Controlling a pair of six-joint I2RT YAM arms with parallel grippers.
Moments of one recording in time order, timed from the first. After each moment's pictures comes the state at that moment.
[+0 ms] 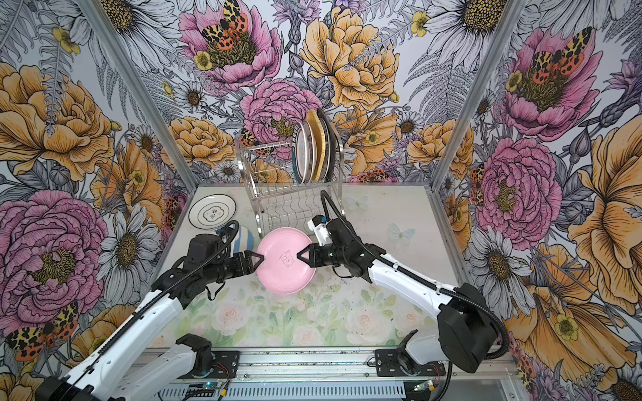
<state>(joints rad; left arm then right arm) -0.30 0.90 0.71 -0.58 0.29 -0.55 0.70 1.36 0.97 -0.21 -0.44 0.59</state>
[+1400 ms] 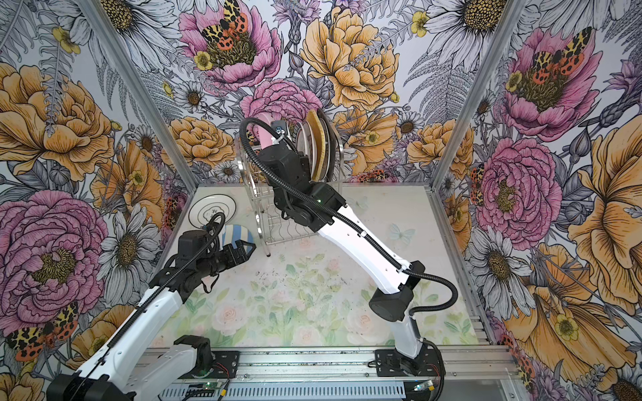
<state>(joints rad) -0.15 0.94 0.69 -0.46 0.33 -0.56 0.93 2.04 2.56 -0.71 0.81 0.09</state>
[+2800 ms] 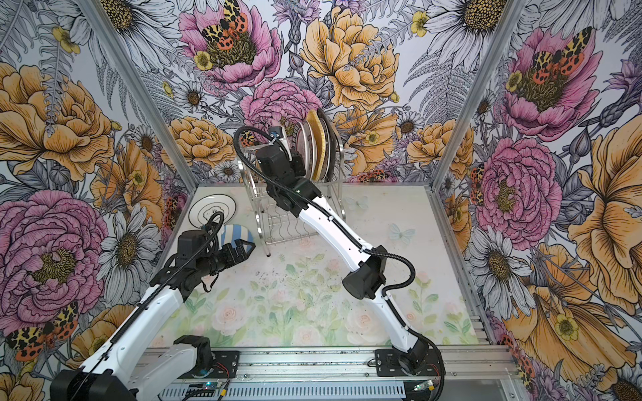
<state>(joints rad) -0.12 0.96 0.67 -0.44 0.35 -0.56 0.82 2.34 2.74 -0.60 0.87 -0.02</state>
